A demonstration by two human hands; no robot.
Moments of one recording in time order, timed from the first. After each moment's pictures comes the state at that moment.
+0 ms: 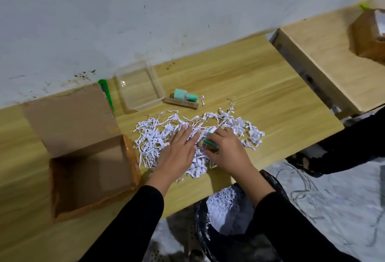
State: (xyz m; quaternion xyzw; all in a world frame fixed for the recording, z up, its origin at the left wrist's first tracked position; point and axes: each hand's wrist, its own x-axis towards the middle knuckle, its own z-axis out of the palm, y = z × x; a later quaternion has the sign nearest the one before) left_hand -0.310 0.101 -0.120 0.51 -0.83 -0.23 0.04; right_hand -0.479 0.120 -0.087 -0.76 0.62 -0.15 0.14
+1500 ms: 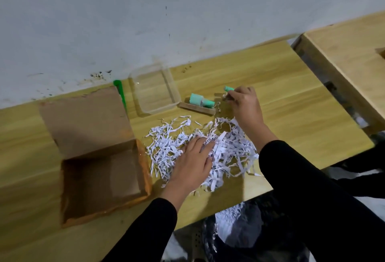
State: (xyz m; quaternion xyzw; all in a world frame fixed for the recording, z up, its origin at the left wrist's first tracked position) left_hand -0.317 0.104 -0.113 0.54 -0.81 -0.24 0.05; right_hand -0.494 -0.007 -0.085 -0.68 0.67 -0.27 0.09
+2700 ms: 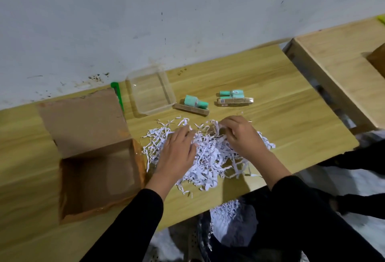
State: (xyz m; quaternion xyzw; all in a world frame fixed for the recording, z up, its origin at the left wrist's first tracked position) left_hand -0.298 0.091 -0.087 0.59 -0.78 -0.21 0.07; right_hand -0.501 0.064 -0.082 -0.74 0.62 -0.18 0.19
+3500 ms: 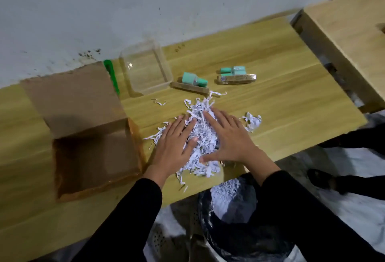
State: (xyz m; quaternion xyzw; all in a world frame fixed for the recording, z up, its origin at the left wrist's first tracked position) left_hand -0.284 0.115 -0.128 0.55 -0.81 -0.21 0.07; right_hand -0.479 0.108 -0.113 -0.80 0.57 0.02 0.20
